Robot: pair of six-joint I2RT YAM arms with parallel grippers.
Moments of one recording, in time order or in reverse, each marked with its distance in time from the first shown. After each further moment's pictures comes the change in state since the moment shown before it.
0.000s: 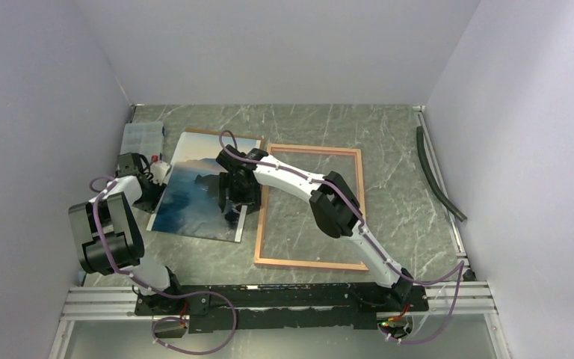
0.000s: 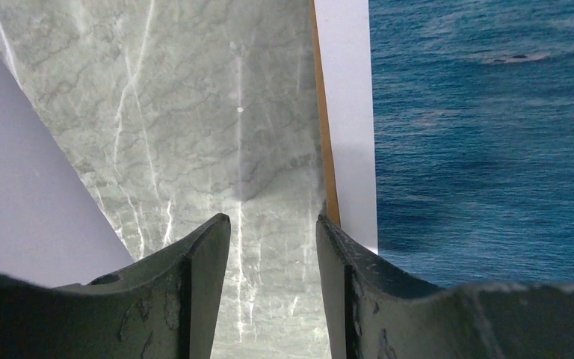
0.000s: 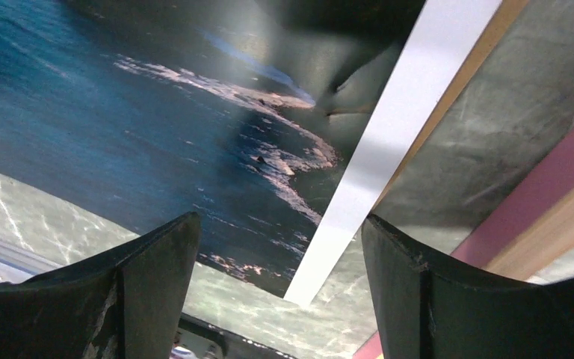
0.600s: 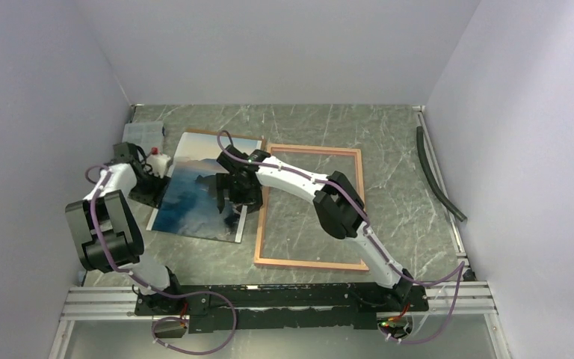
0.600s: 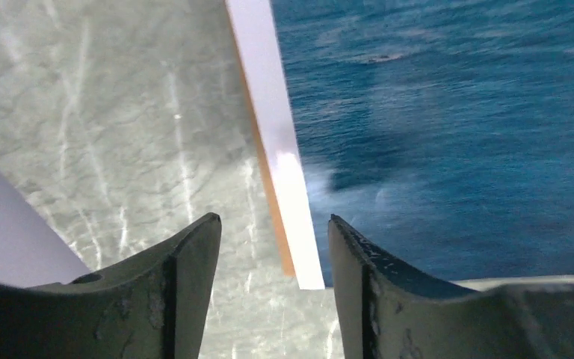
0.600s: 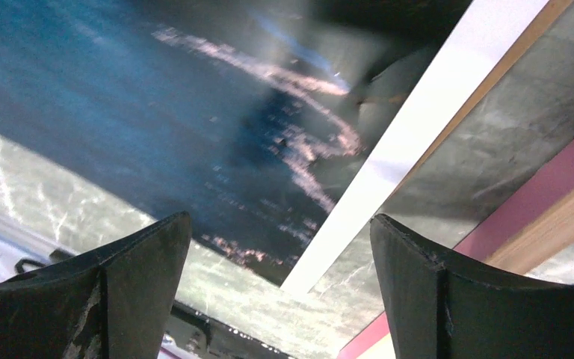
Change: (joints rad) left arm -0.011 0.011 0.116 -0.211 0.104 -0.028; right arm 0.001 -0.014 -0.024 0.007 -0.013 -0.080
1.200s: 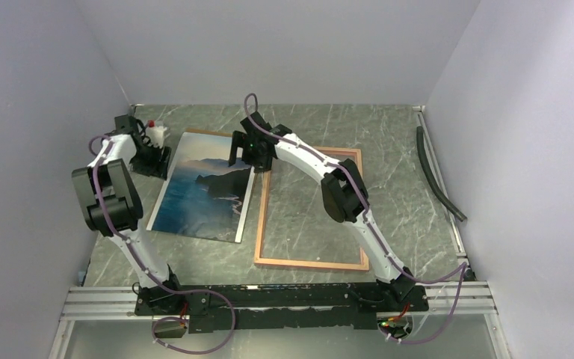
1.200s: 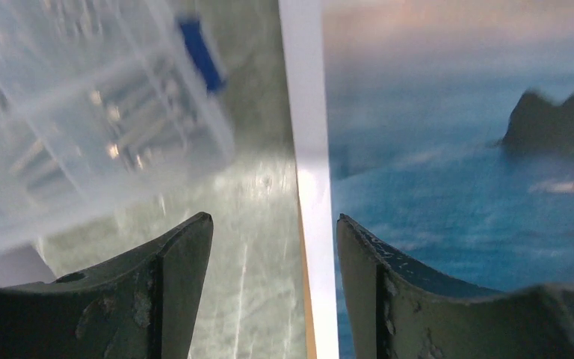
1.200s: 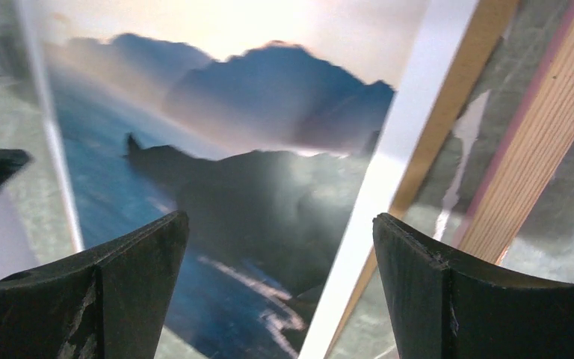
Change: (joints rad) left arm 0.004 0.314 0.441 -0.119 0.158 -0.148; right arm -0.202 0.072 0.172 0.203 0.027 -0.016
